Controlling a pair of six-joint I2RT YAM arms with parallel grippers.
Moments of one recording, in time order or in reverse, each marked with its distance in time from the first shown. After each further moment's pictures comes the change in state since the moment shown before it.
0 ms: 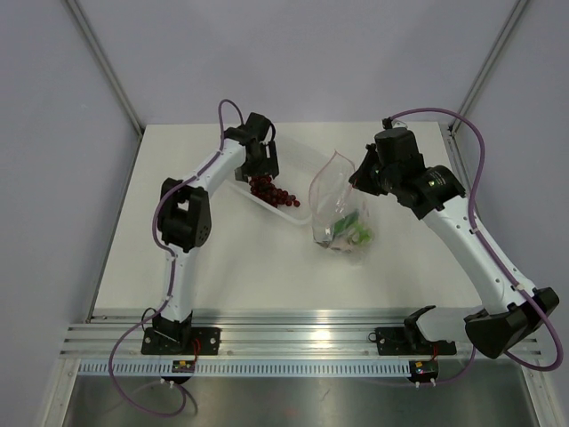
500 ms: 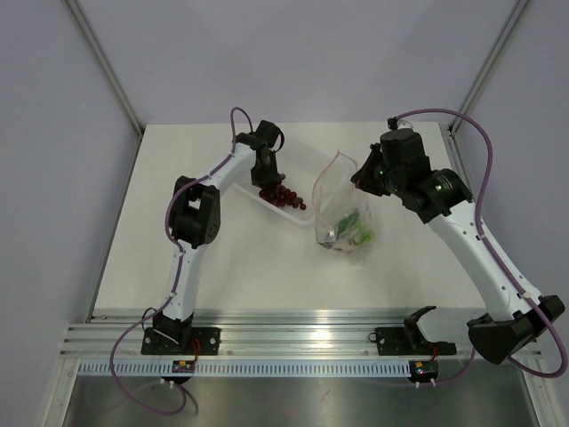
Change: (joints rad) left arm -0.032 0.116 0.047 -0.001 0.008 -0.029; right arm 0.000 -0.030 0.000 -0.001 0.000 0.014
